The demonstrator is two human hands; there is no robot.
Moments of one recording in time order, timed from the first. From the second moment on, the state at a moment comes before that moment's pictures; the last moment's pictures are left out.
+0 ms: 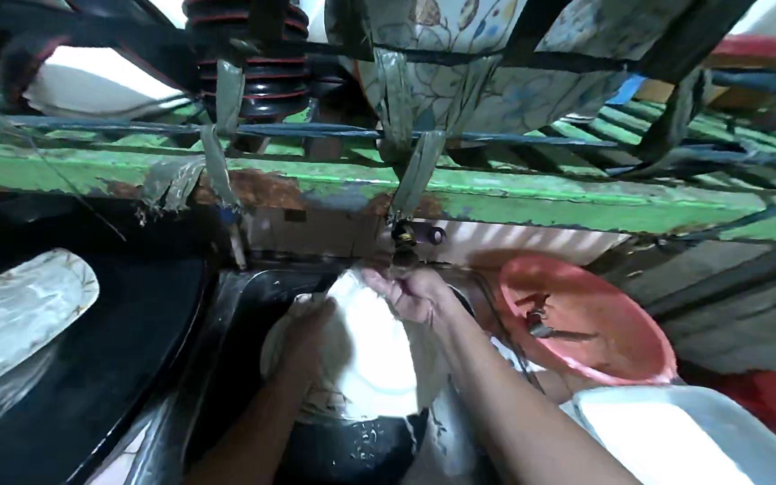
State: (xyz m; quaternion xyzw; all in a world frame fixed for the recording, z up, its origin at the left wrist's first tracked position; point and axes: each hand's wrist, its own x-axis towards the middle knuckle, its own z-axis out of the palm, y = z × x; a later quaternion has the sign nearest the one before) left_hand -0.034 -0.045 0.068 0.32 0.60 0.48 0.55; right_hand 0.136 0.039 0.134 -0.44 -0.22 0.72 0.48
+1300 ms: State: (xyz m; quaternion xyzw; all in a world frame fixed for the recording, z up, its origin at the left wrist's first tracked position) left_hand -0.067 -0.027 -0.001 0.72 0.67 0.10 0.16; right_hand 0.185 -0.036 0.032 -0.70 -0.39 0.56 0.21
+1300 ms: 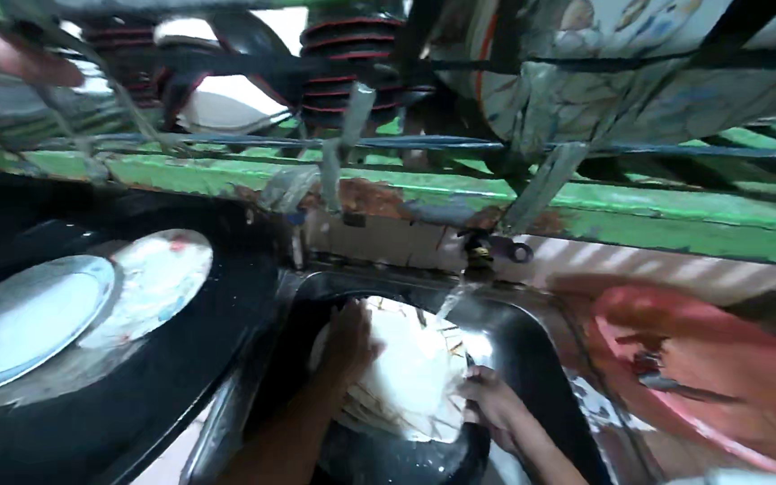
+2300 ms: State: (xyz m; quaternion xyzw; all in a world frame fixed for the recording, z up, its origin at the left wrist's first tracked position) left_hand -0.078 -0.095 0.119 0.50 0.65 0.44 0.36; right_hand 0.136 0.006 0.096 -0.46 -0.17 0.66 0.56
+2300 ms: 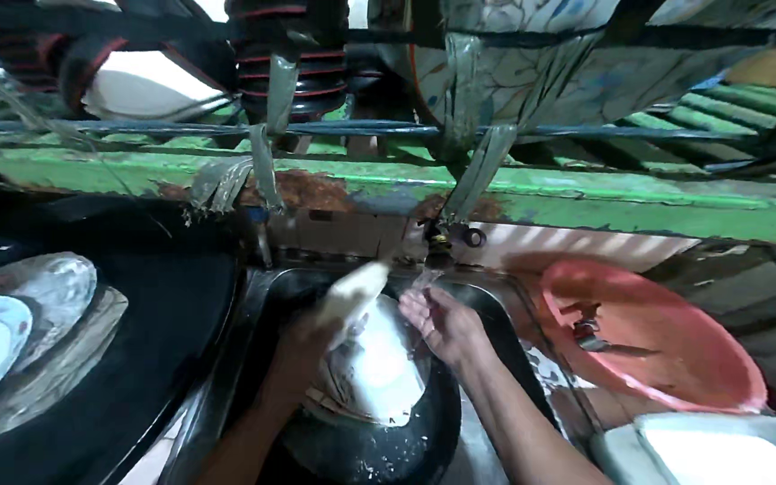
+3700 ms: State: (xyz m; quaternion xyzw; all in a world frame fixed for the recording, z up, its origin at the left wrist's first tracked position) left_hand -0.072 -0.052 0.065 0.76 0.62 0.12 0.12; right_hand 0.193 -0.025 -0.001 -0.61 -0.38 0.63 0.29
